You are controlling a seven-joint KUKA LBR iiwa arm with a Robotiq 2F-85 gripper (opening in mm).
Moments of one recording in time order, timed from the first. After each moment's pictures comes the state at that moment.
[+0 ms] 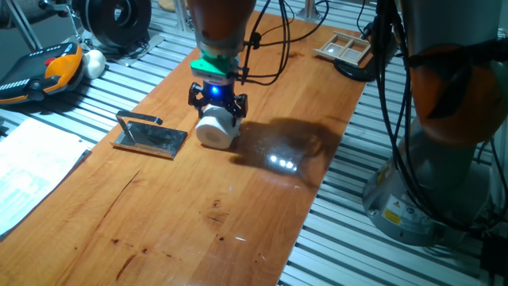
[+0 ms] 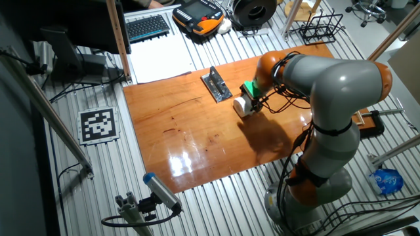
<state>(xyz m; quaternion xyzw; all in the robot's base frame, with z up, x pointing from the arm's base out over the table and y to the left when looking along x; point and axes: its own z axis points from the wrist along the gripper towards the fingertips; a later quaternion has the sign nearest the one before) 0.507 0.004 0.065 0.62 0.78 0.06 0.05</state>
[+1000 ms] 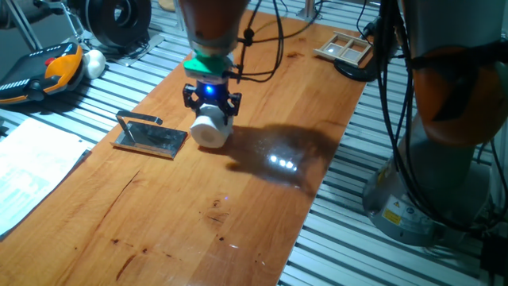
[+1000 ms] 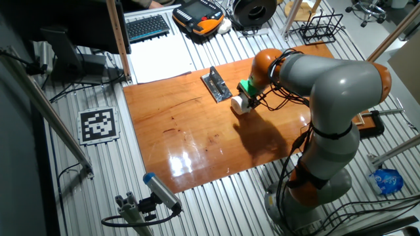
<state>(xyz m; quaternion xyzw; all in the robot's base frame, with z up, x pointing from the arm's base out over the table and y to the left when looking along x) 0.511 0.023 0.094 0.58 0.81 0.04 0.06</state>
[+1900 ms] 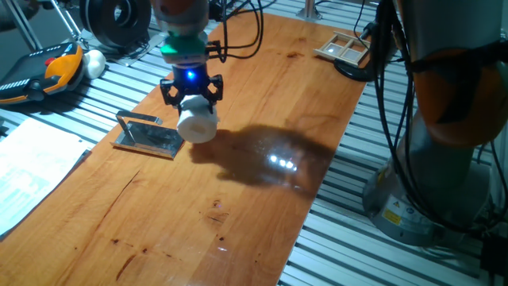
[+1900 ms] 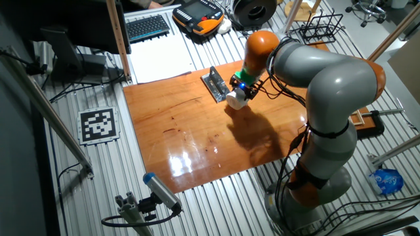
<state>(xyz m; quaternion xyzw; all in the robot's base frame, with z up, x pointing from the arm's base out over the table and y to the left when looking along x) 0.531 0.056 0.134 0.44 0.90 0.02 0.02</state>
